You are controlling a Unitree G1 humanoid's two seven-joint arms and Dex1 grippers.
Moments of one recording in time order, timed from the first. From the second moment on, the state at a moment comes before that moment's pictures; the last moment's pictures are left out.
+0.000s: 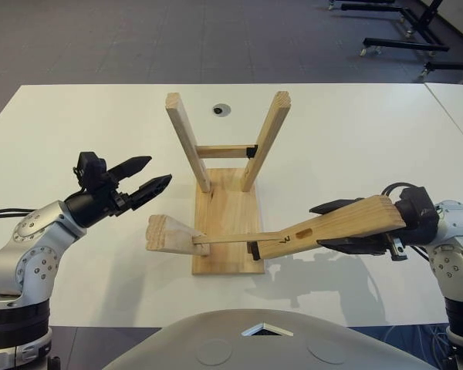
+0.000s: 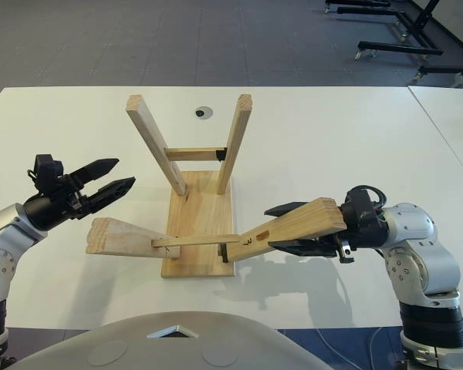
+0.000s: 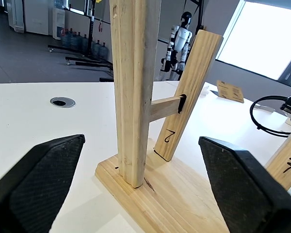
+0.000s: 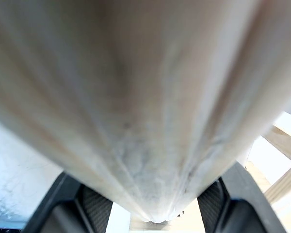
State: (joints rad) left arm 0.15 0.60 0.28 -0.39 -0.81 0.58 -0.81; right arm 0.15 -0.69 -0.21 -0.38 0.83 0.28 1.49
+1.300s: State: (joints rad) left arm 0.33 0.58 0.27 -0.54 -0.84 0.60 -0.77; right arm 0.29 -0.73 -0.12 -0.62 0.73 0.19 1.19
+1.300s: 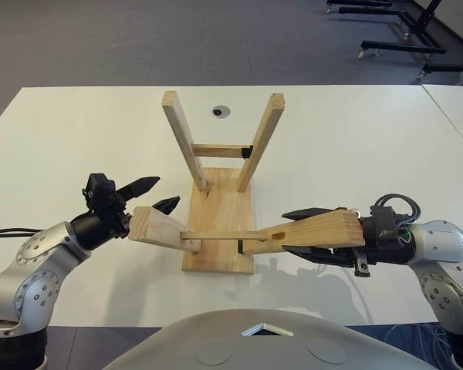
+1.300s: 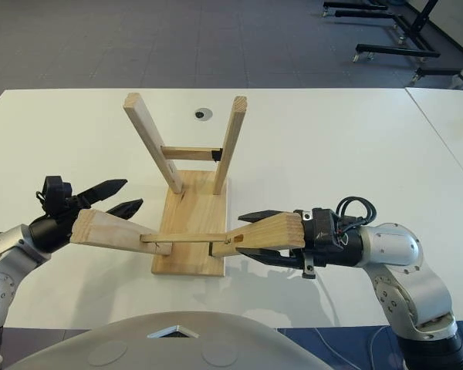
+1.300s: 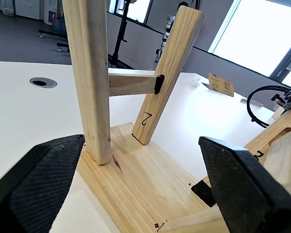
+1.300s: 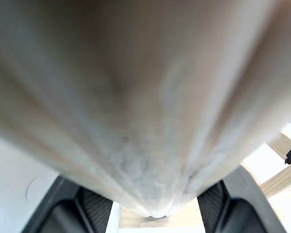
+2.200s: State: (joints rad) left arm 0.03 0.51 -0.20 -0.15 -0.30 0.42 -0.74; right arm 0.09 -0.80 -0.08 -0.41 0.76 0.16 1.38
